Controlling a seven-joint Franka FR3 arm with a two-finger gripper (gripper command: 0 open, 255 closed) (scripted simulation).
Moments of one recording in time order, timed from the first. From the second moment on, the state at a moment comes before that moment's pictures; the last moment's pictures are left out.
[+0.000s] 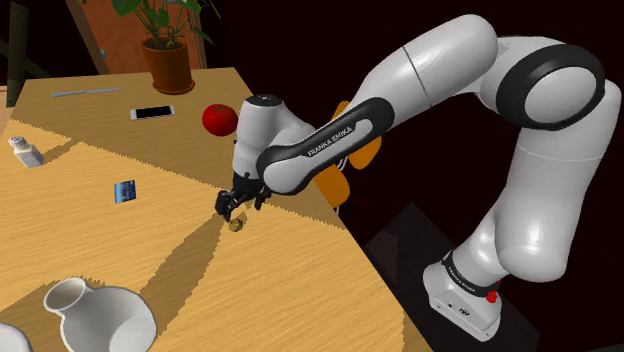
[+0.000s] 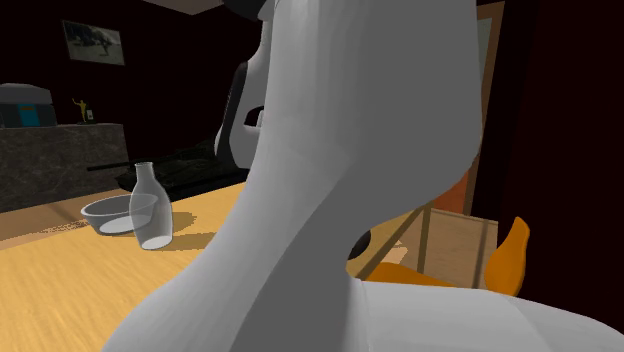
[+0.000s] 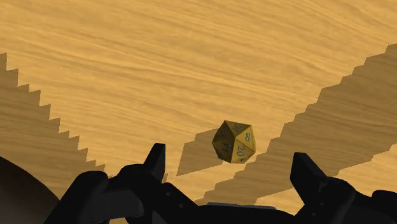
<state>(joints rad) 0.25 0.40 0.37 -2.00 0.00 2.50 0.64</state>
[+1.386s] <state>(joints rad) 0.30 0.52 0.34 -1.95 -0.04 2.57 0.67</state>
